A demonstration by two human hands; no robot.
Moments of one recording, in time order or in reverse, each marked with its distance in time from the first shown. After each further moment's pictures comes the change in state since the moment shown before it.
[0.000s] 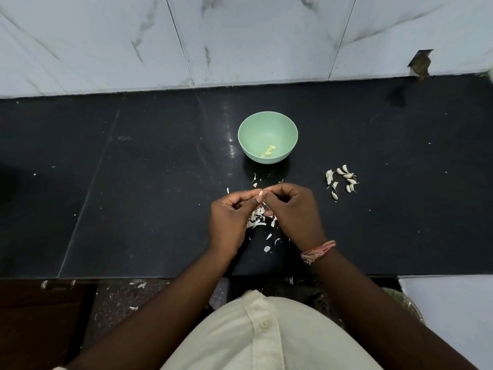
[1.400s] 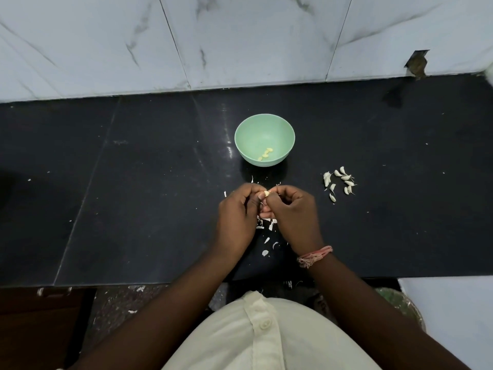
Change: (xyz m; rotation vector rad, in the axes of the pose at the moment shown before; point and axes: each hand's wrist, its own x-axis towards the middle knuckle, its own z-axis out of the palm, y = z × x) left_hand 0.012 0.006 0.011 0.584 -0.028 0.395; right_hand 0.002 0.002 0.004 0.250 0.045 0.105
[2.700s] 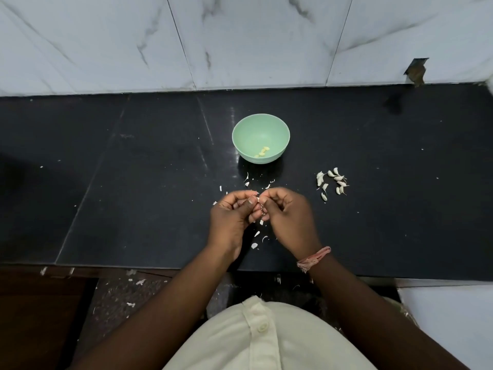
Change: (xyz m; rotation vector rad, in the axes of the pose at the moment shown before) left_hand -0.026 0.022 0.016 -0.952 0.087 -0.622; right_hand -0.010 0.007 -0.031 -0.309 -0.131 -0.199
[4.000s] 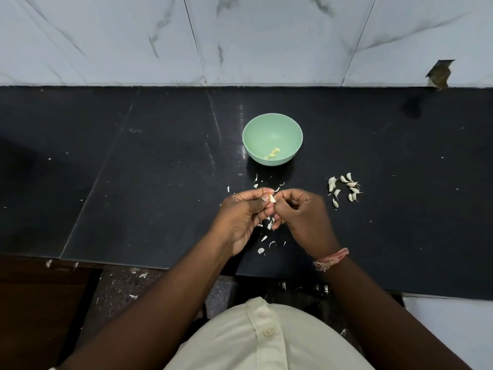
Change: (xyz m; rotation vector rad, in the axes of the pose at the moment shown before) left_hand 0.016 0.022 0.004 0.013 -0.083 -0.190; right_hand 0.013 -0.008 -0.011 0.134 -0.114 0.037
